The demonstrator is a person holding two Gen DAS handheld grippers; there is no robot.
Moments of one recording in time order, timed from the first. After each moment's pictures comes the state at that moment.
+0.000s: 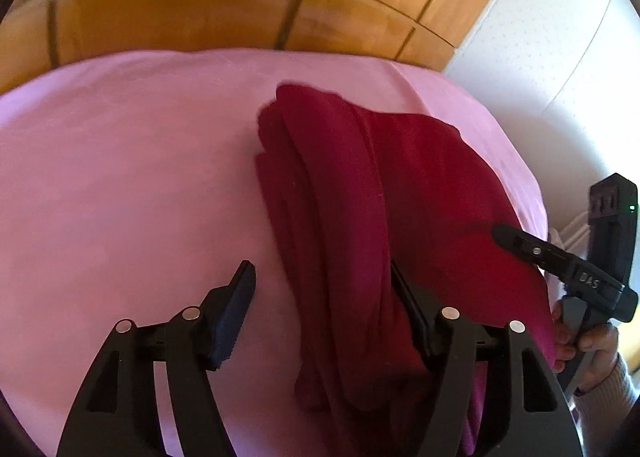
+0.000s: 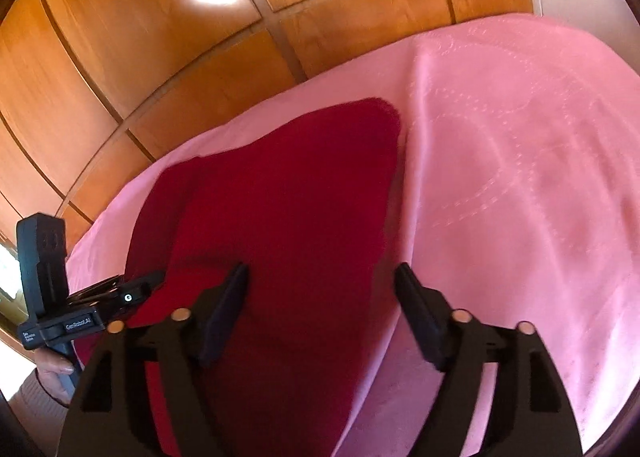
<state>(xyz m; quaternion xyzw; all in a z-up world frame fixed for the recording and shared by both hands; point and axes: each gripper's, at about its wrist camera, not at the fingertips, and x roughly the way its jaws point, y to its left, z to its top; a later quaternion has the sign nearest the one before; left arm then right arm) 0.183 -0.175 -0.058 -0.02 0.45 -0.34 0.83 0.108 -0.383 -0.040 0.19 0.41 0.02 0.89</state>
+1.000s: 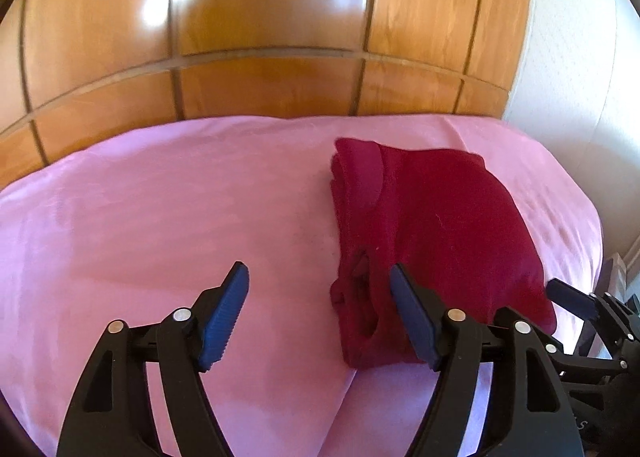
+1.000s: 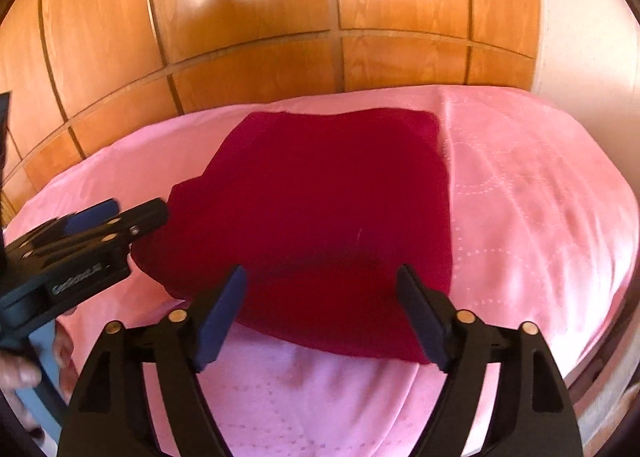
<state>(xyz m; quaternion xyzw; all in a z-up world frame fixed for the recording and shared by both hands) 0.078 -0.134 -0.012 0.02 0.34 -0.18 0.92 0.012 -0.261 -0.009 0.06 0.38 -0.03 0.92</state>
